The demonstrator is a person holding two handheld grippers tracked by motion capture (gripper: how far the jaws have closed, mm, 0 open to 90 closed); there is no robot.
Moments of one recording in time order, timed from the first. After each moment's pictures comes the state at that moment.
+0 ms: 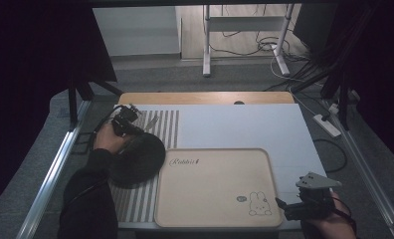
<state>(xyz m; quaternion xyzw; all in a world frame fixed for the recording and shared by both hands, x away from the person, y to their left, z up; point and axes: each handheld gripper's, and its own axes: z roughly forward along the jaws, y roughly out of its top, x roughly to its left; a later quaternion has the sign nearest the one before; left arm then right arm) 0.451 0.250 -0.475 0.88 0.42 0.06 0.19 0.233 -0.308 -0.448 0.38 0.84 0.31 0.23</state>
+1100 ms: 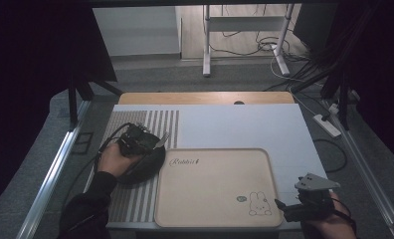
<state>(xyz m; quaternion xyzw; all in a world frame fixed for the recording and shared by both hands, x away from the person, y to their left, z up) 0.380 0.207 -0.470 0.89 0.41 0.03 0.20 0.231 -0.305 -0.448 0.36 0.85 0.31 0.23</state>
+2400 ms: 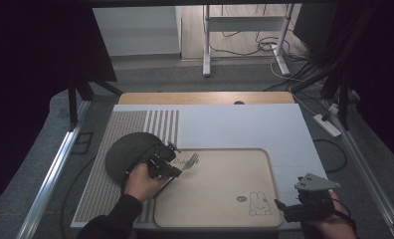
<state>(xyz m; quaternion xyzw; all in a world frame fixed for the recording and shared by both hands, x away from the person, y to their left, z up) 0.330 0.107 -0.472 0.89 0.40 -0.03 0.20 0.231 -0.305 -0.448 0.36 0.85 0.31 0.23</state>
